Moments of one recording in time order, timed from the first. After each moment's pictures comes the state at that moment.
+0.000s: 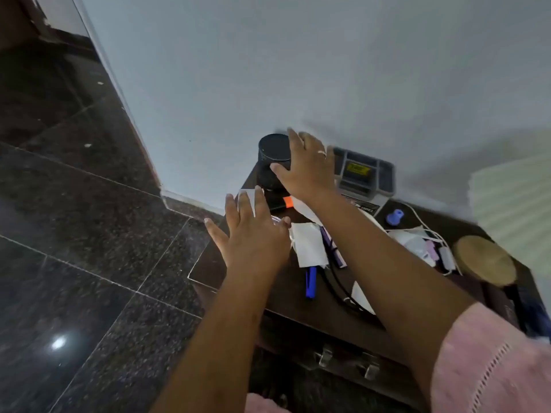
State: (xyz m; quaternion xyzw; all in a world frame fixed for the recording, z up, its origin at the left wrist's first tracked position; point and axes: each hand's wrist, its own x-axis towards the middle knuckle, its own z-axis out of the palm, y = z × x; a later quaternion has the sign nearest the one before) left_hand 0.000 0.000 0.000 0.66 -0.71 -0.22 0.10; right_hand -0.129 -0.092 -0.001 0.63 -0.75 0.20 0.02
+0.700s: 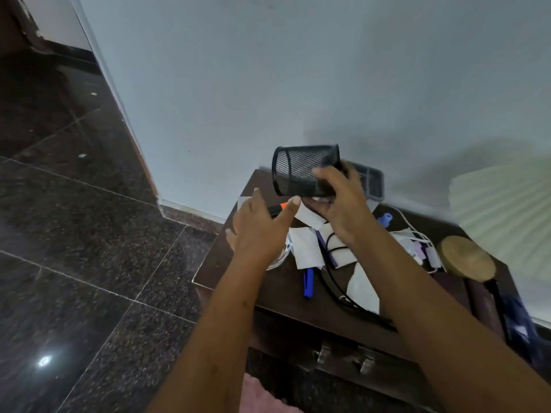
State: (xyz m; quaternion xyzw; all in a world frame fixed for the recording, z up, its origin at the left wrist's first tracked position) left_hand 0.001 -0.005 0.018 0.58 -0.65 -0.42 0.25; right_hand -0.138 0.001 0.041 0.26 -0.53 0.66 -0.47
